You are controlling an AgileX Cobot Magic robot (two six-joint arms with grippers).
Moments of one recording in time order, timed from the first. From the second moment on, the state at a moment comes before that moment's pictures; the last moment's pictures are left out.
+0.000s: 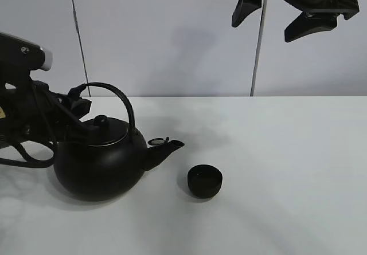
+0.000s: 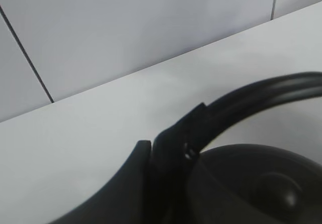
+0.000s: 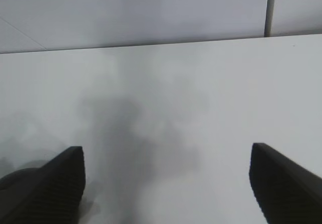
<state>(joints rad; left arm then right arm) -0.45 1.87 -0.49 -0.07 -1.02 0.21 0.30 1.60 -1.23 0.10 0.45 0.17</state>
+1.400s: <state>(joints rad) -0.52 1.74 -0.33 -0.08 -1.14 0.14 0.30 1.60 -1.23 0.10 0.45 0.17</state>
